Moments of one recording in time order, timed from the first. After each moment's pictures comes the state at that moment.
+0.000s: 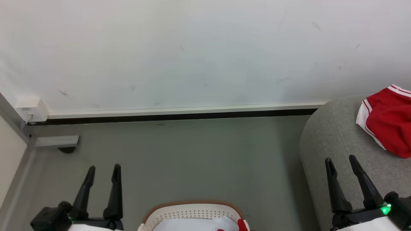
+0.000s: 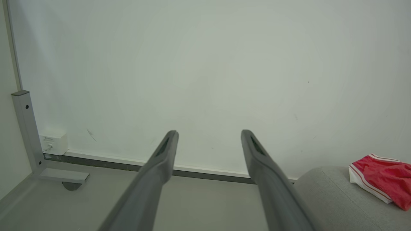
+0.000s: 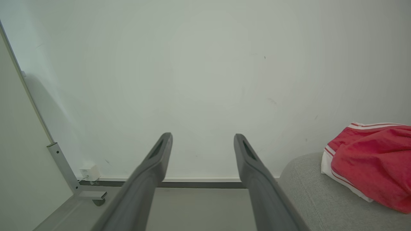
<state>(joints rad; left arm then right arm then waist) 0.02 0.23 -0.14 -0.03 -0.45 0.04 -0.26 -0.04 -0.14 0.13 0.03 0.42 0.13 -0.20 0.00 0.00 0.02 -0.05</state>
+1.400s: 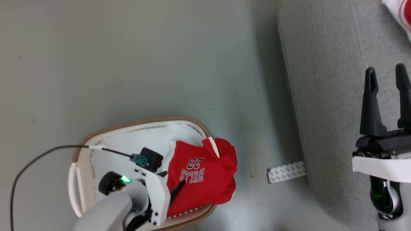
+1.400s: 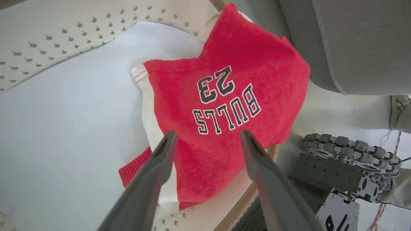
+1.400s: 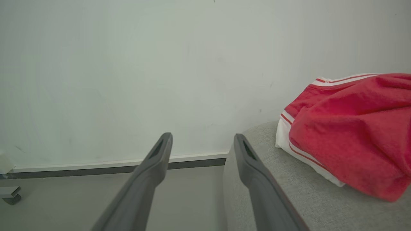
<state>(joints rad) -0.63 0.34 -0.91 0.64 -0.72 -0.13 0.17 -0.36 -0.13 0.05 -0.05 0.41 0.13 -0.26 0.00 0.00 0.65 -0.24</state>
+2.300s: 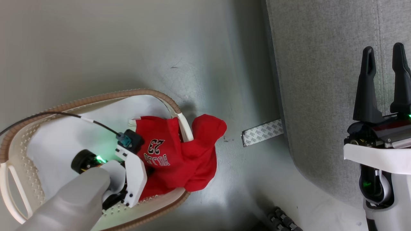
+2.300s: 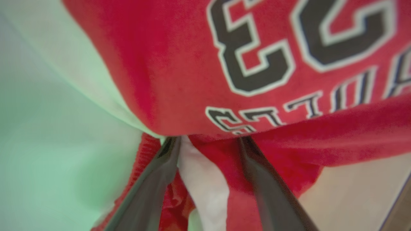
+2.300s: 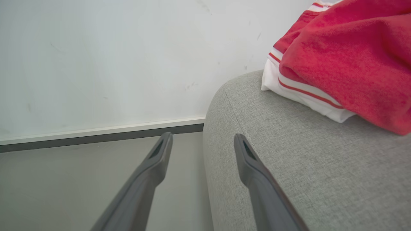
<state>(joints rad) -0.89 0.42 -1.26 0.86 -0.87 -0.13 0.20 -0.44 -0.05 0.06 -0.09 0.42 0.13 -0.26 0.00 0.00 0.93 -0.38</state>
